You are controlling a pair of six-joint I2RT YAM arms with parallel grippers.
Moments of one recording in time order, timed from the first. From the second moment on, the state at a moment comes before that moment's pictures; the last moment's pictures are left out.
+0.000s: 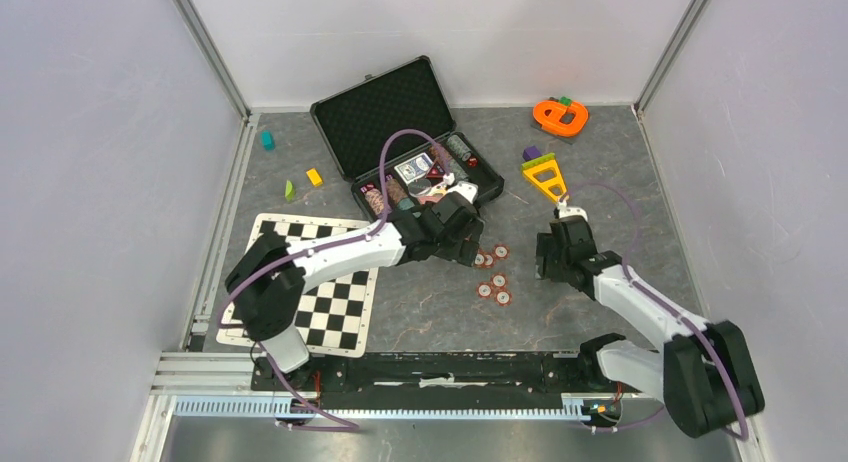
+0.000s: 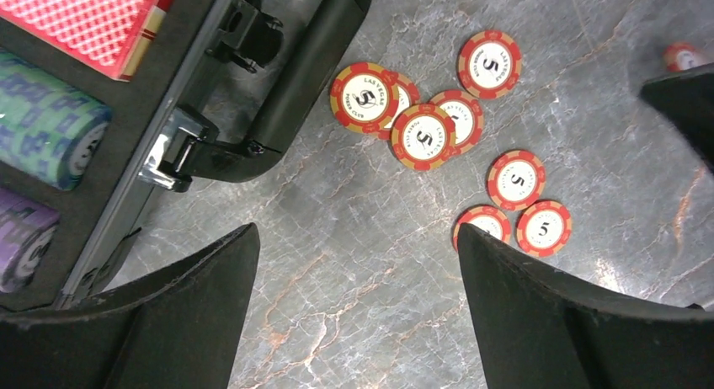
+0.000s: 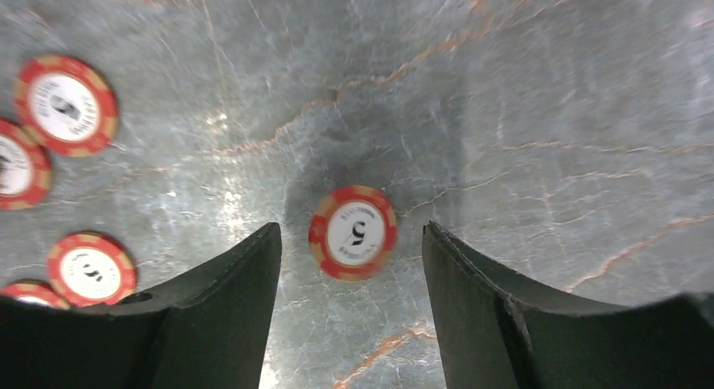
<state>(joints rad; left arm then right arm) -0.97 1.71 1.22 -0.43 -0.24 -0.48 0.32 1.07 0.48 -0.35 0.22 0.33</state>
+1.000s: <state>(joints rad) -0.97 1.56 1.00 -0.33 -0.29 -0.46 0.31 1.19 0.53 -0.39 0.11 0.35</state>
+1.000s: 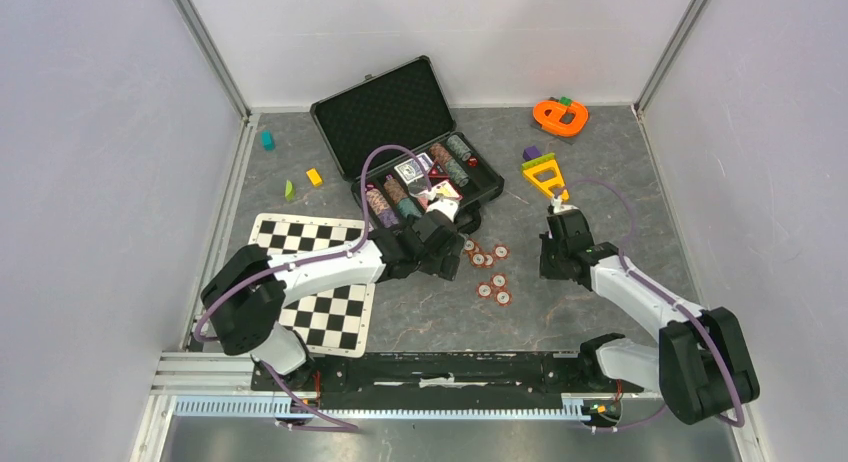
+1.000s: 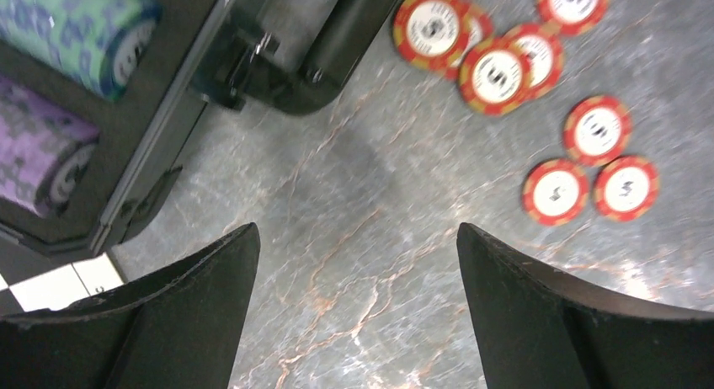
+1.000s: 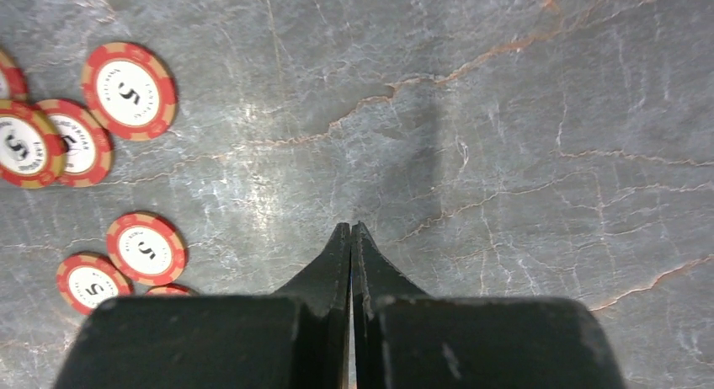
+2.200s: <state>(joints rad) -0.98 1.55 1.00 -0.26 -0.18 -0.55 0.31 0.96 0.39 -0.18 -0.21 0.25</state>
